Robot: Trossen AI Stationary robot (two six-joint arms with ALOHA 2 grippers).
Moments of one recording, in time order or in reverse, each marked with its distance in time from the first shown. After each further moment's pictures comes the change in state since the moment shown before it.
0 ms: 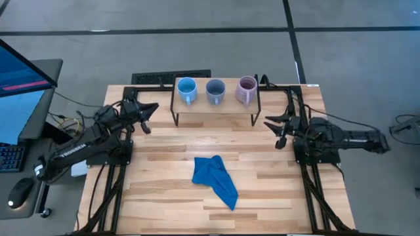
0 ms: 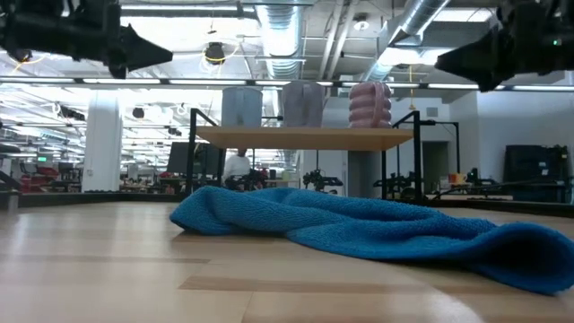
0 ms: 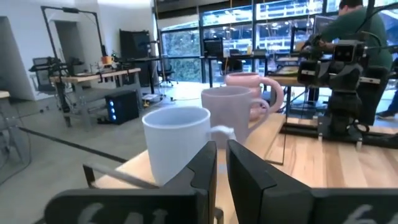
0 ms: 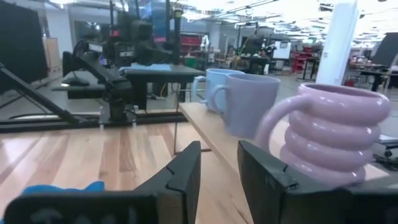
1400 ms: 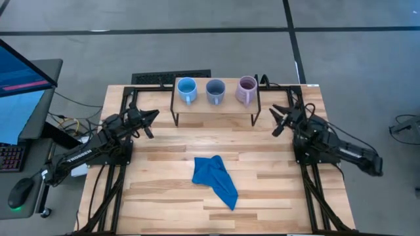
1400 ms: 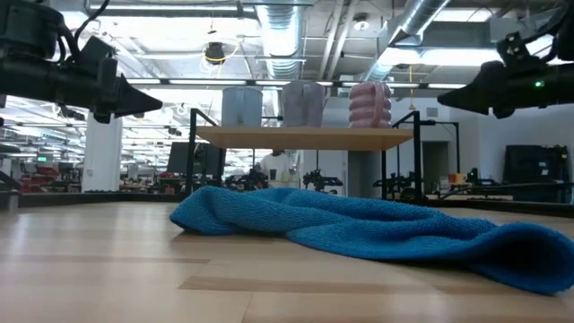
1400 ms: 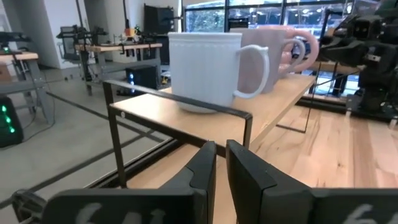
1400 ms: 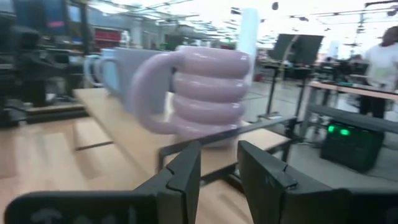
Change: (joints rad) left arm 0.000 -0.206 -0.268 -0.015 -0.106 -0.065; right arm -0.357 -0.179 -0.154 -0.005 -0.010 -0.023
